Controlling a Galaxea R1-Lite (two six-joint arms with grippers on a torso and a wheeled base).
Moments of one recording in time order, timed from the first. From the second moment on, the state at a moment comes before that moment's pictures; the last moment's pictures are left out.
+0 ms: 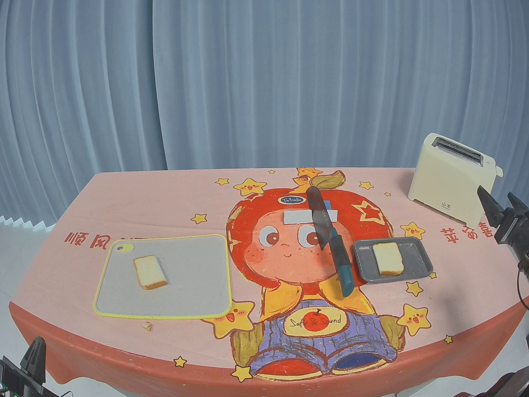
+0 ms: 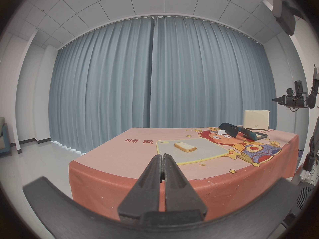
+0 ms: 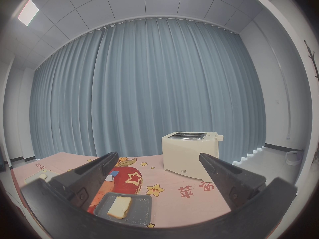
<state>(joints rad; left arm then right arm) 0.01 0.02 -0.02 -0.01 0.00 -0.01 0.14 1.19 -0.24 -0.98 -0.19 0.10</state>
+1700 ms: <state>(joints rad) 0.01 0.02 -0.02 -0.01 0.00 -0.01 0.06 0.69 -0.22 -0.54 -0.11 0.04</state>
